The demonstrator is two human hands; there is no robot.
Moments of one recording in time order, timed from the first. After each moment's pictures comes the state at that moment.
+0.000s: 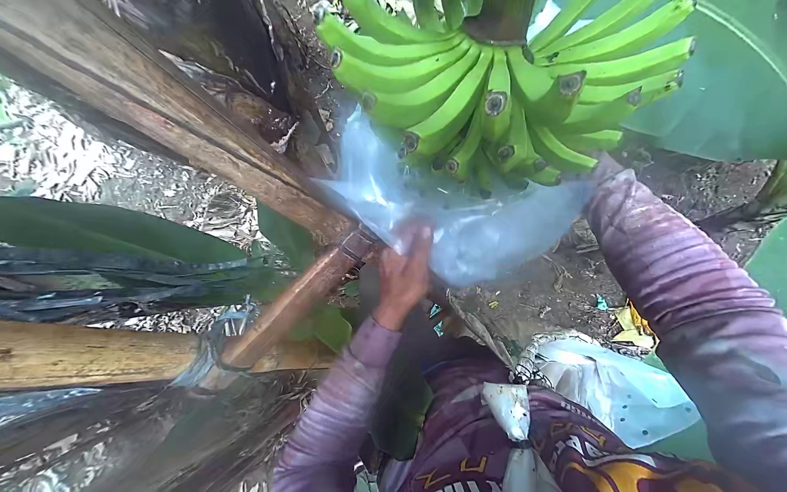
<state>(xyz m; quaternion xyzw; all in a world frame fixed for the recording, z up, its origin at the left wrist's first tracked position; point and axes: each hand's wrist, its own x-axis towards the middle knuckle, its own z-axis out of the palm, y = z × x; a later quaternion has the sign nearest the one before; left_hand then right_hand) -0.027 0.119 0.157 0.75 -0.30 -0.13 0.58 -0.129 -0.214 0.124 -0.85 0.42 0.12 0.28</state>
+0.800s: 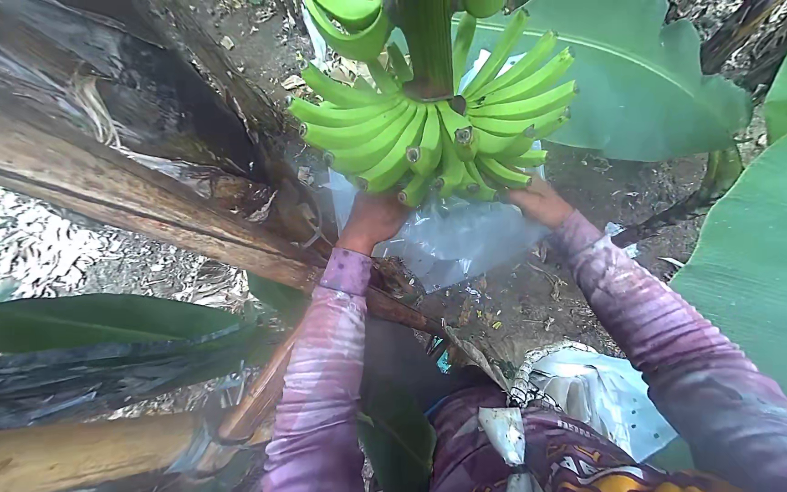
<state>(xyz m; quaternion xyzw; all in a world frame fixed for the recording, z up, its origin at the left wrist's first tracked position) 0.083 0.014 0.216 0.76 -0.61 -0.05 0.21 -0.146 -0.180 0.142 -0.78 0.14 -0.25 0.56</state>
